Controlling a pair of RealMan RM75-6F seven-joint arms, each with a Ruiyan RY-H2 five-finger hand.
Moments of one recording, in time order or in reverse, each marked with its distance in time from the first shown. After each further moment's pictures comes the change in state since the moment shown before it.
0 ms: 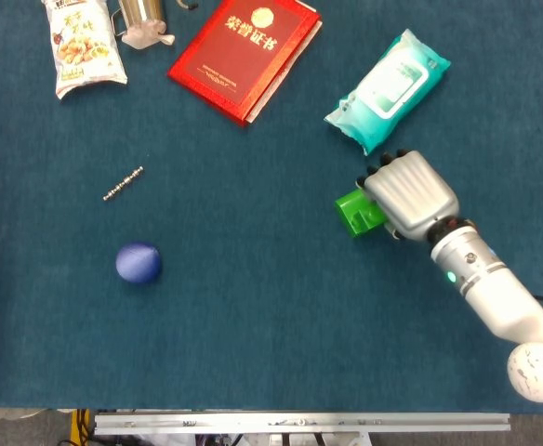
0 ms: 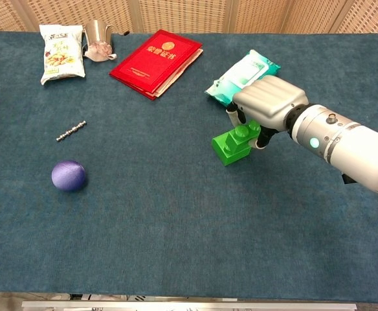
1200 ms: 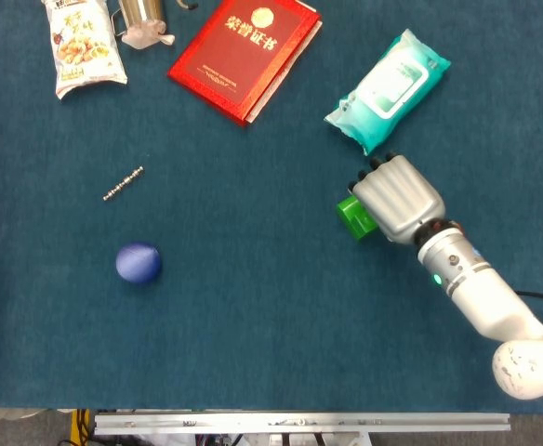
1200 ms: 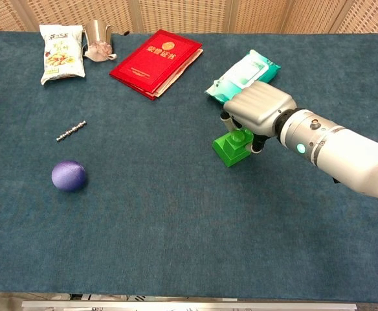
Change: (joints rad) left arm 0.007 -0.010 0.000 0.021 -0.007 0.004 -0.017; right arm 0.069 -0.042 -0.029 0.020 0.067 0.017 -0.095
